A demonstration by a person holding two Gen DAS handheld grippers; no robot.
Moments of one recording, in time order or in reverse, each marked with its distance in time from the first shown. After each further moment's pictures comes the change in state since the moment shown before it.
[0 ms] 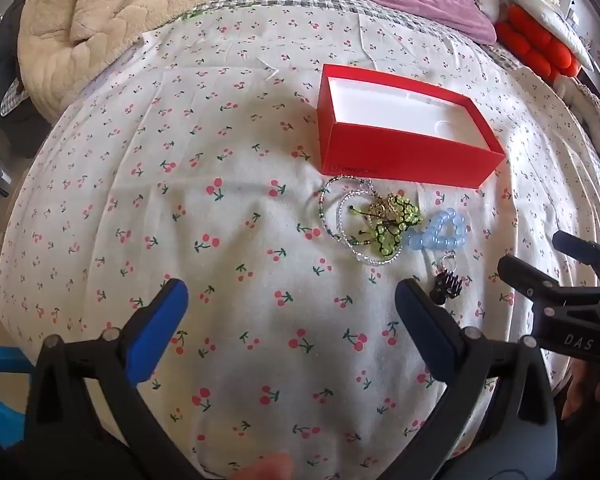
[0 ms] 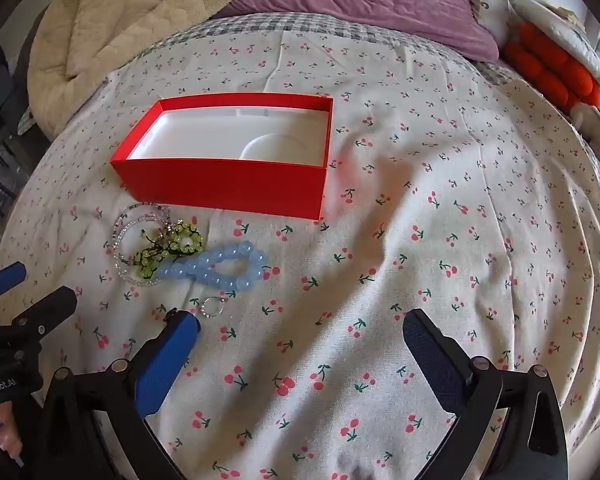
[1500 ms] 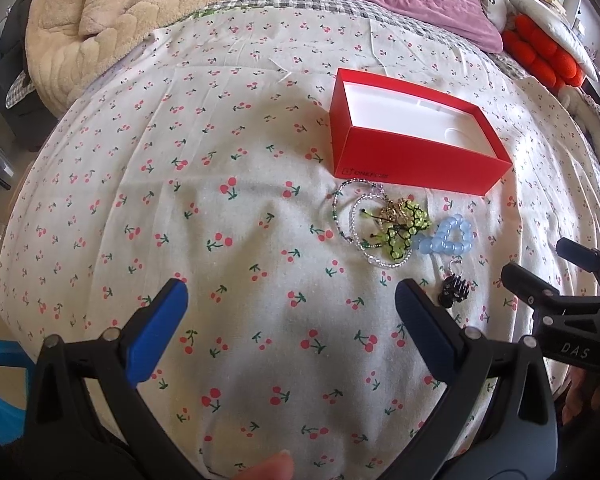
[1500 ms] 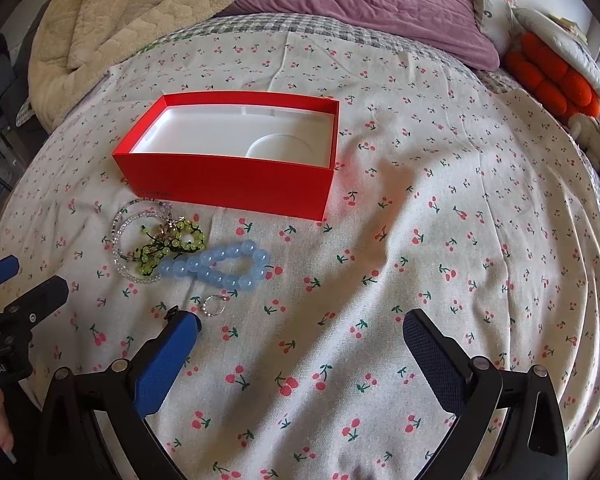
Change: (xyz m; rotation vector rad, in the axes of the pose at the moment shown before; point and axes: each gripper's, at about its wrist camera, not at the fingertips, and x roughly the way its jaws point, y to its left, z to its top) left arm 0.000 0.009 0.000 -0.029 -0.002 -0.001; right arm 0.000 0.006 -0.002 -0.035 -0.006 -0.044
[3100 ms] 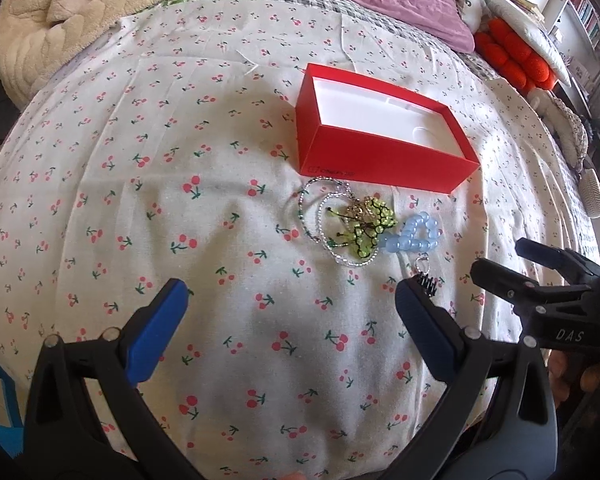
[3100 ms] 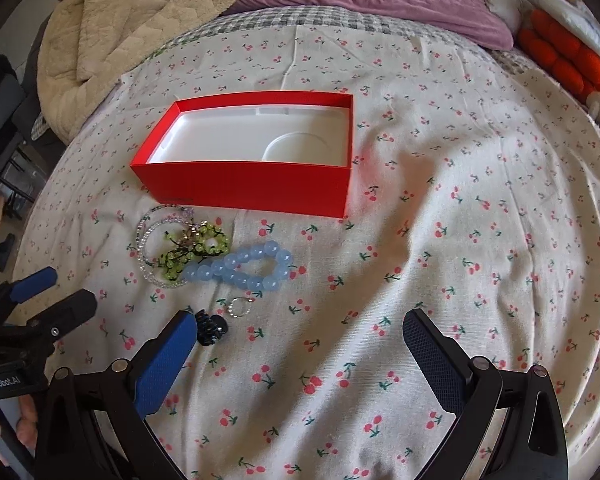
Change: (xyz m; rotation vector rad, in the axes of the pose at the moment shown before) left arm 0.005 0.004 0.006 0.011 0.039 -0.173; right arm 0.002 -0.004 0.009 0.054 0.057 0.146
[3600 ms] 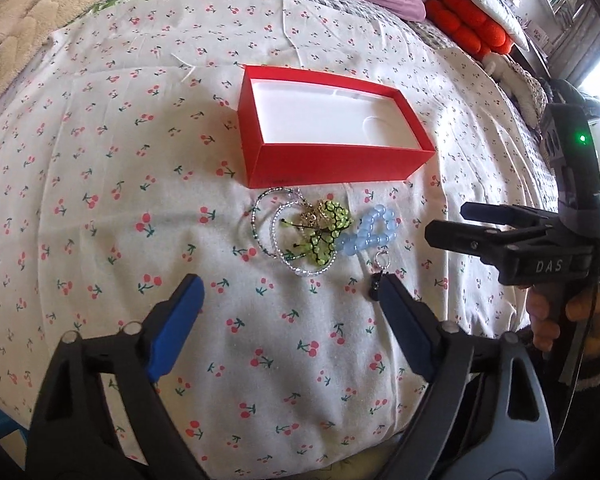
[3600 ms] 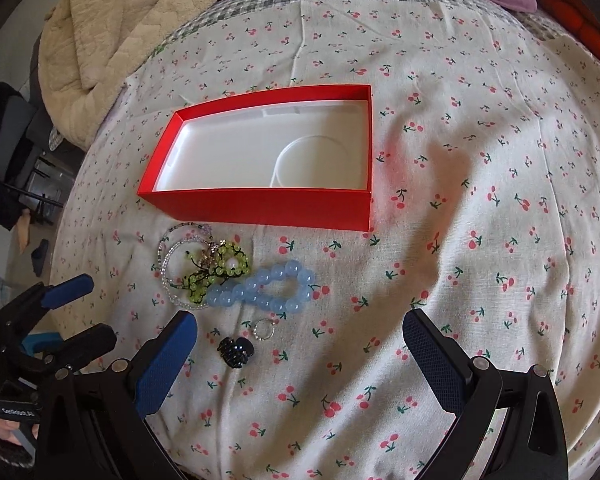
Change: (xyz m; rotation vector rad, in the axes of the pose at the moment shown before) left arm 0.005 -0.007 0.034 0.135 0.115 -0.156; right arm 0.017 -0.015 0.038 0.059 0.126 0.138
